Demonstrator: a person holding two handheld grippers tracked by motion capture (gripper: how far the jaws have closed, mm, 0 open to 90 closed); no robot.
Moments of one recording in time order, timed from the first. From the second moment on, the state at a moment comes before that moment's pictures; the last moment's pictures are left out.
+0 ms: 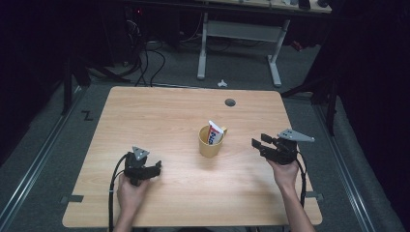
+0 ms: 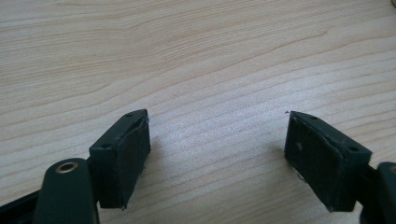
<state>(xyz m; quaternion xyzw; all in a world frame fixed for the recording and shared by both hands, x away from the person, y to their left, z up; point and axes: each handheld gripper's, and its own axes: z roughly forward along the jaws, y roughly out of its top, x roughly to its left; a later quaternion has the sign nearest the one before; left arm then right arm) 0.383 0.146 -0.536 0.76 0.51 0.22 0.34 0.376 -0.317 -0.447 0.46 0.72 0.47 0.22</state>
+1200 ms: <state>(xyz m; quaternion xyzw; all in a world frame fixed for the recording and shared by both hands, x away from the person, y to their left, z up) 0.383 0.145 -0.536 0.76 0.51 0.22 0.34 0.382 -0.322 -0.481 0.49 0.73 0.43 0.20</state>
